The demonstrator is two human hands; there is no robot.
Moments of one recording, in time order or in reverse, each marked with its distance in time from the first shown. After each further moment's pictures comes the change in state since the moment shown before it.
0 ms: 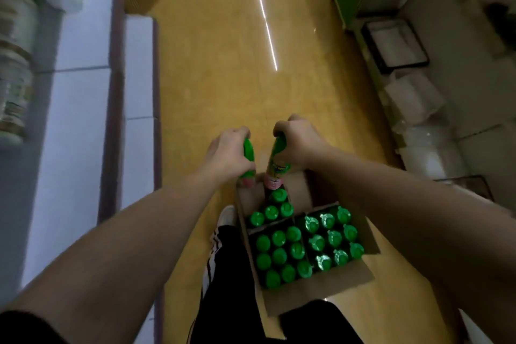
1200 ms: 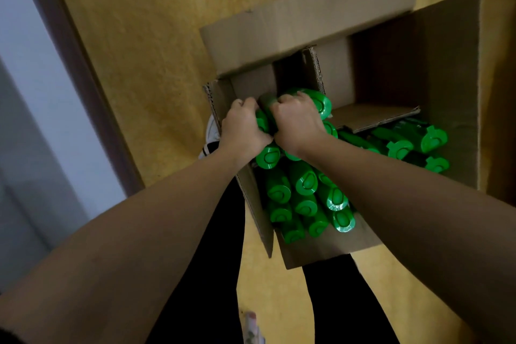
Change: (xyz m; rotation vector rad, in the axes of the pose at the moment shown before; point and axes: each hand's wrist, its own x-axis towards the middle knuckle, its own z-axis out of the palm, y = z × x) left_hand 0.131 -0.152 0.356 -0.144 -0.359 -0.289; right_hand 0.148 0.112 0.383 -0.065 -0.339 -0.007
